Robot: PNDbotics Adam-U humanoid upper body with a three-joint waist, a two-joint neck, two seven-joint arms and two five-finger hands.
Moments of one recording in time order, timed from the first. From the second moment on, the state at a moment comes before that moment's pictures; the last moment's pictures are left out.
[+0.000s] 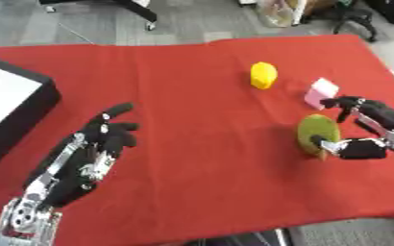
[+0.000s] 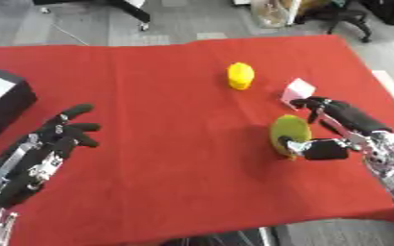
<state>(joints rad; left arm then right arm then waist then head) -0.12 0.11 -0.20 -1.87 -0.04 -0.06 -0.43 -0.14 -0.76 0.20 -1.69 0.59 0.00 0.18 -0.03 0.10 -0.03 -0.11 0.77</state>
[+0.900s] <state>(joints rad) -0.12 0.11 -0.20 -1.87 -0.04 -0.06 -0.43 -0.15 -0.76 0.21 -1.63 0.66 0.02 0.13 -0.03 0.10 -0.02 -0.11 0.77</state>
